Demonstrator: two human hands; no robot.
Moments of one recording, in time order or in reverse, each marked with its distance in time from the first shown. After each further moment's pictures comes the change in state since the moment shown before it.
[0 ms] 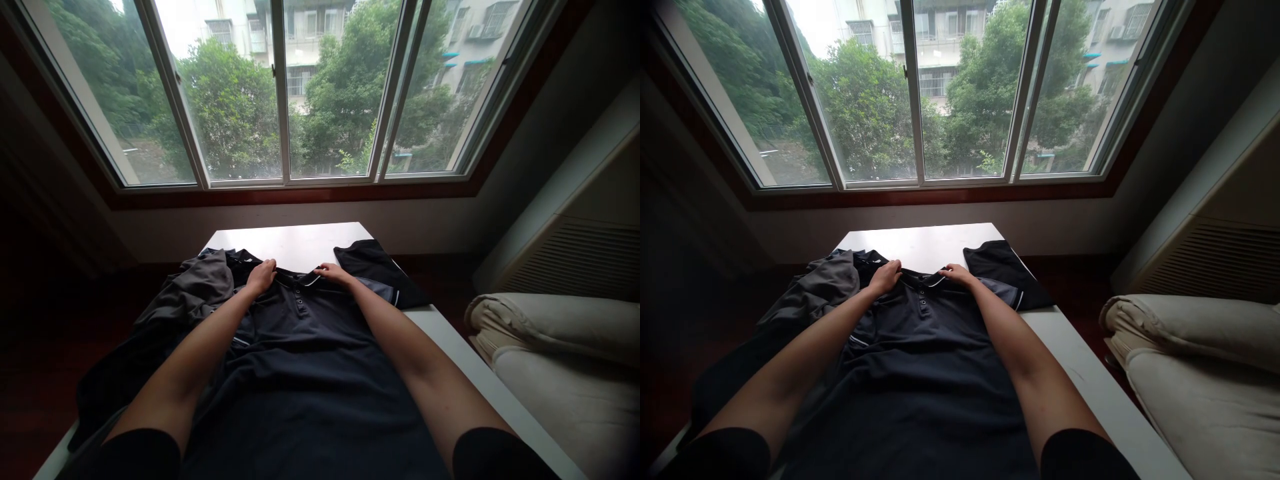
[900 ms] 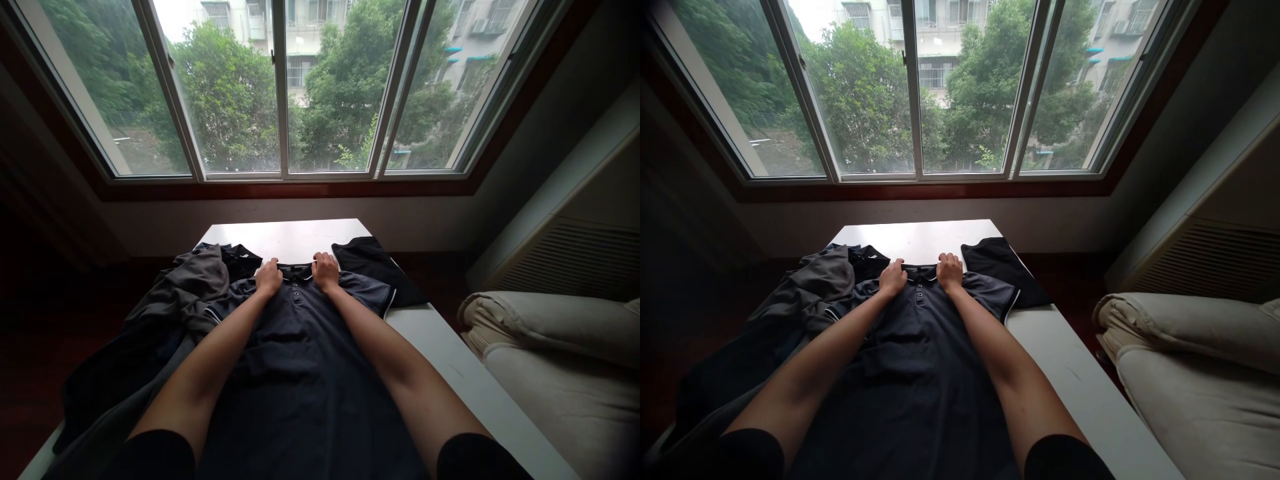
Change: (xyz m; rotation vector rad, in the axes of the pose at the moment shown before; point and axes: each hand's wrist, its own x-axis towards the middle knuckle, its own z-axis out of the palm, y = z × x) left_hand -0.001 0.045 0.029 -0.103 0.039 -0.267; right_hand -0.017 -0.033 0.040 -0.409 0.447 -0.047
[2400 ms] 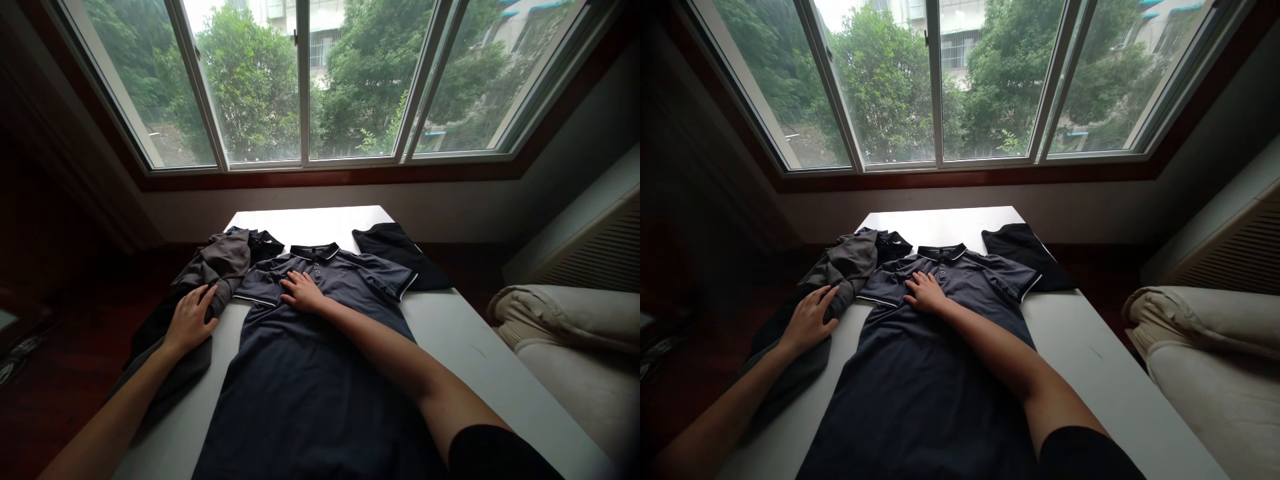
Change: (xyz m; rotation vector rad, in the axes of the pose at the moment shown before) left_hand -0.233 -0.212 -0.147 0.327 0.044 0.017; right_hand -0.119 -0.121 0.022 0.181 -0.462 -0.532
